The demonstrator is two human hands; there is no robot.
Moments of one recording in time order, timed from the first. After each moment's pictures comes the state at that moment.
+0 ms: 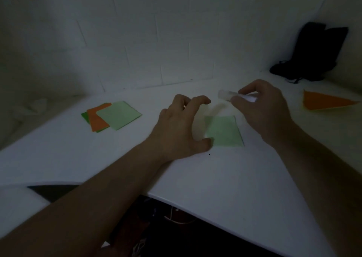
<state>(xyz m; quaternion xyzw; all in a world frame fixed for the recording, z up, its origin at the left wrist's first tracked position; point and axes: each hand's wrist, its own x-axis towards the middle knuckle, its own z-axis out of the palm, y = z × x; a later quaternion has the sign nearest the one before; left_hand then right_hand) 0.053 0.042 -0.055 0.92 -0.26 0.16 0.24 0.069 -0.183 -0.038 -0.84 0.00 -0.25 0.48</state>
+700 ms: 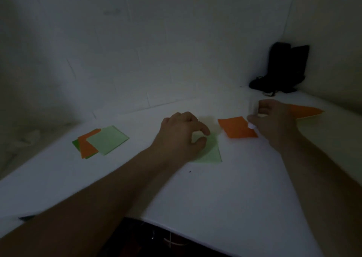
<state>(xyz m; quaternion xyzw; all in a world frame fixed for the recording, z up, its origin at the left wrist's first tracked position) 0.071 0.000 -0.032 0.93 -0.29 0.15 0.17 0.083 -0.271 -0.045 -0.81 0.10 -0.24 0.53</state>
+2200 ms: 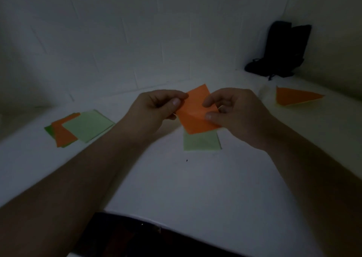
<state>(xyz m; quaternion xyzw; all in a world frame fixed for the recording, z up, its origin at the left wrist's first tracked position) 0.102 0.036 -0.043 0.74 -0.23 0.02 0.64 0.051 -0.196 -0.025 -0.85 -0.13 -0.10 0.50</state>
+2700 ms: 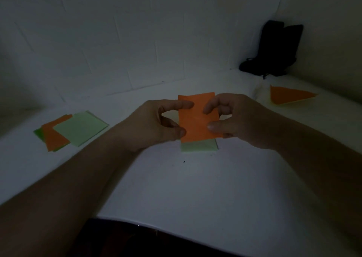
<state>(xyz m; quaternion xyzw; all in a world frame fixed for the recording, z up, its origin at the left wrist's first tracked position) 0.092 0.043 -0.036 0.80 -0.27 -0.11 0.52 0.051 -0.212 -0.024 -0.84 -0.10 0.04 0.53</state>
